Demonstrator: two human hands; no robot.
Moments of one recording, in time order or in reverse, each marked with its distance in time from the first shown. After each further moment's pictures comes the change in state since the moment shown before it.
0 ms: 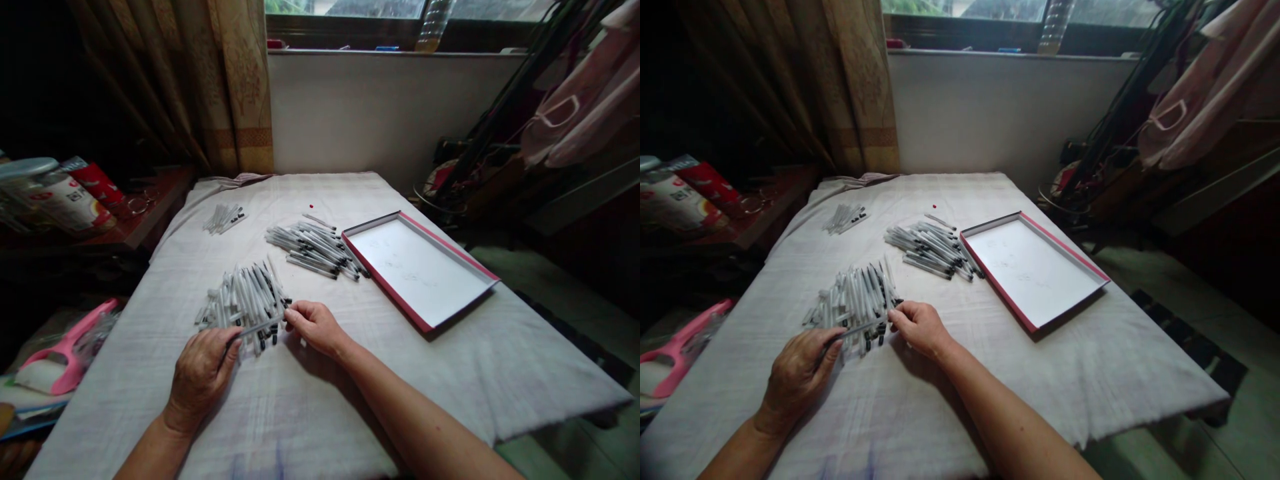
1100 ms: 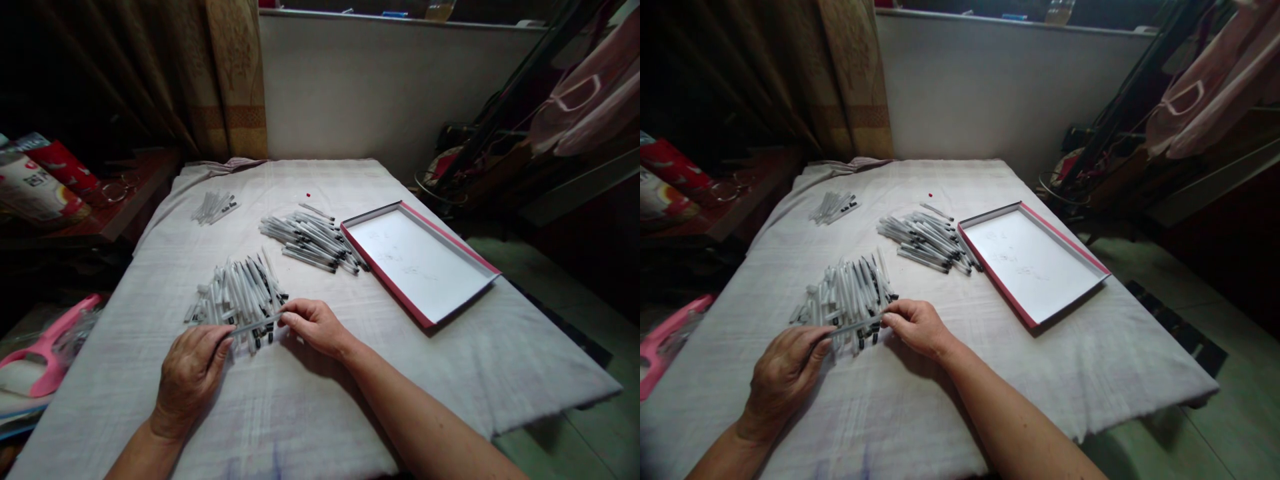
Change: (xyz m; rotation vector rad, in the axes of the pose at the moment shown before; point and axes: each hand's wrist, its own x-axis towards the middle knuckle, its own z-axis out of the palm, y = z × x) left_hand 0.001 -0.004 0.000 -0.045 -0.038 -0.038; right_hand -0.004 0.001 -0.005 0.132 -0.063 -0.035
